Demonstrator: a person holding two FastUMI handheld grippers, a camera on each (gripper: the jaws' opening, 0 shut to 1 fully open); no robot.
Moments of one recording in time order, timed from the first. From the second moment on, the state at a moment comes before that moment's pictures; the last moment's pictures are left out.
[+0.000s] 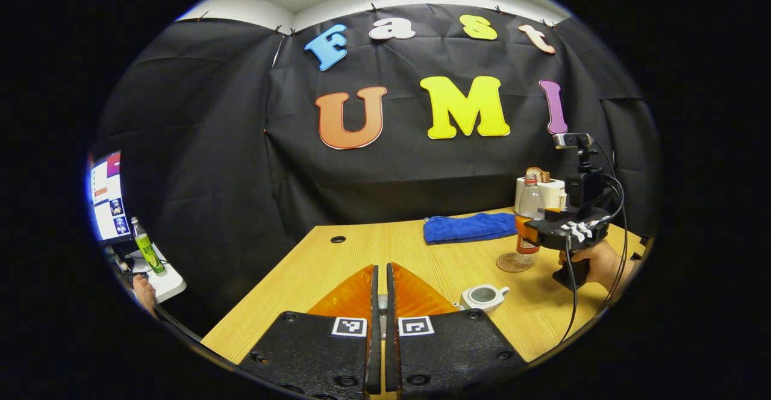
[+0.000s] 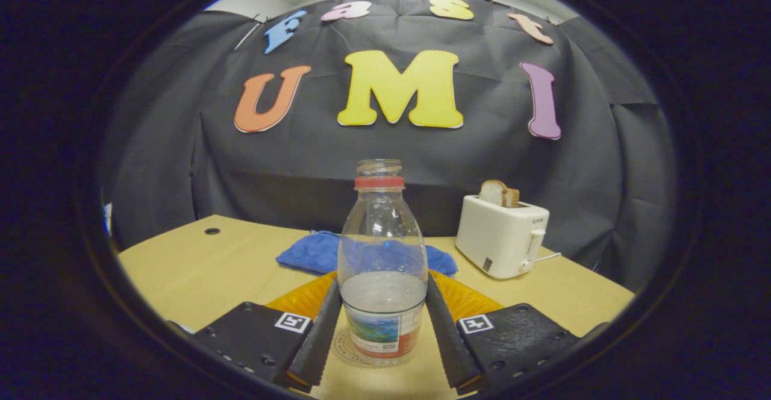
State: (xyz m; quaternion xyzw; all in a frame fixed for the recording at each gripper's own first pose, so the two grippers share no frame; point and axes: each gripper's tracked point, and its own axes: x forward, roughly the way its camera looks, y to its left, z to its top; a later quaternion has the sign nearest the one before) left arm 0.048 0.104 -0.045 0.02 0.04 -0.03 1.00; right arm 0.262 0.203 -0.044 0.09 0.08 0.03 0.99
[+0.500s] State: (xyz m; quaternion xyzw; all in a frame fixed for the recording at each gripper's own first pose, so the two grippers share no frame) left arm 0.046 0.114 -0.046 0.01 0.04 -0.03 1.00; right arm 0.275 0.209 -0.051 0.11 0.08 0.03 0.99
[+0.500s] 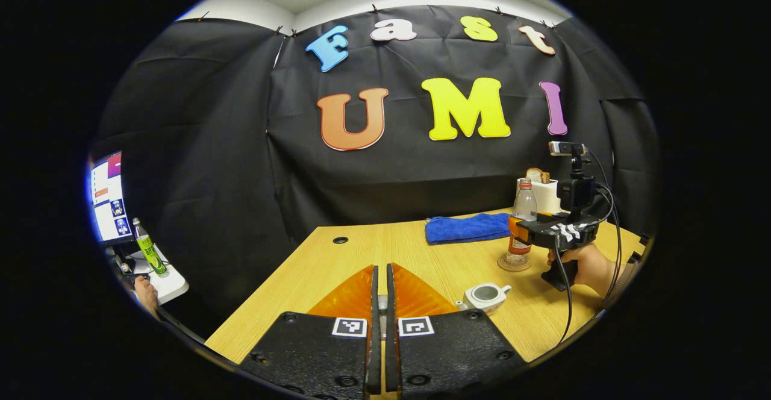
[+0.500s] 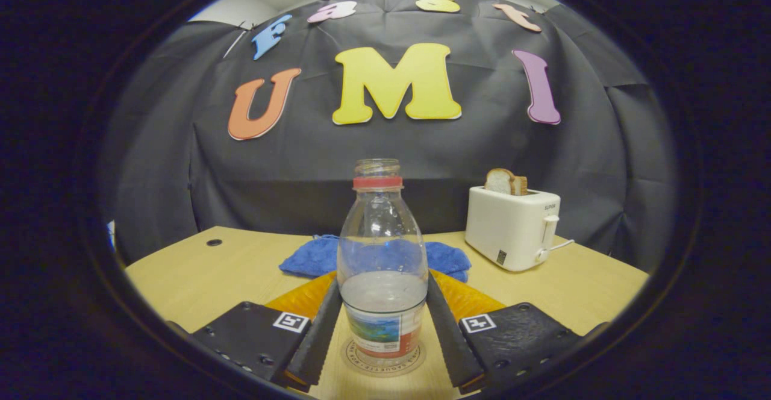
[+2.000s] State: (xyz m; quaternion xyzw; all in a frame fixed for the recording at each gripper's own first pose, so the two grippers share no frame) left arm 0.098 -0.024 -0.084 -0.07 0.05 -0.17 0.98; right arm 0.100 0.163 -0.028 0.01 -0.07 0.12 0.99
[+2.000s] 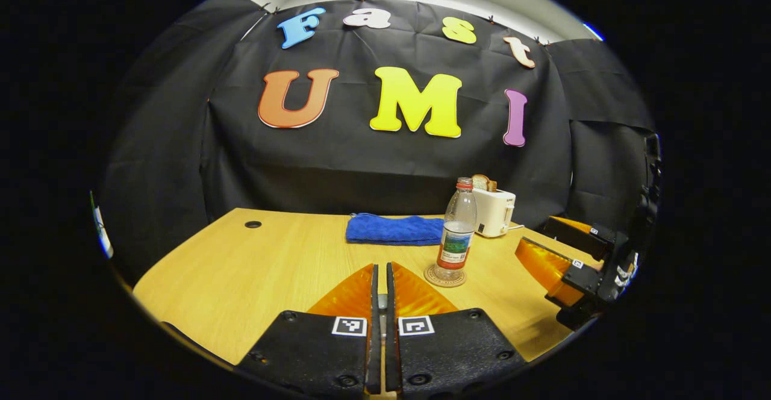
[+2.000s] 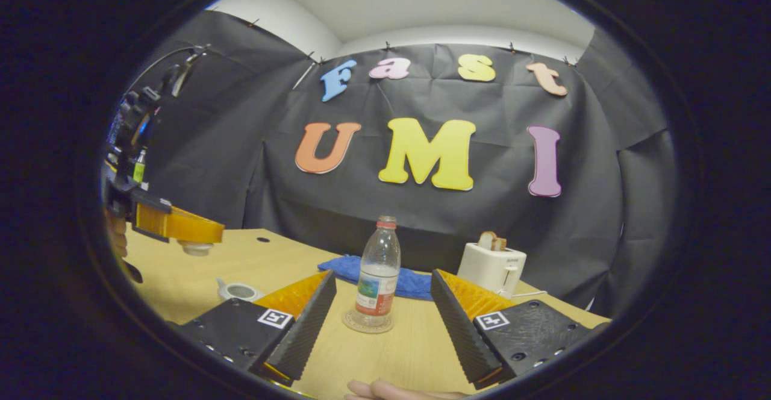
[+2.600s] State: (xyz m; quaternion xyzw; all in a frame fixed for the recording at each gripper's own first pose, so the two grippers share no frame) left arm 0.123 -0.046 -0.120 -0.13 0.07 -0.17 0.97; right arm 0.069 0.128 -0.068 0.04 -0.04 0.11 0.99
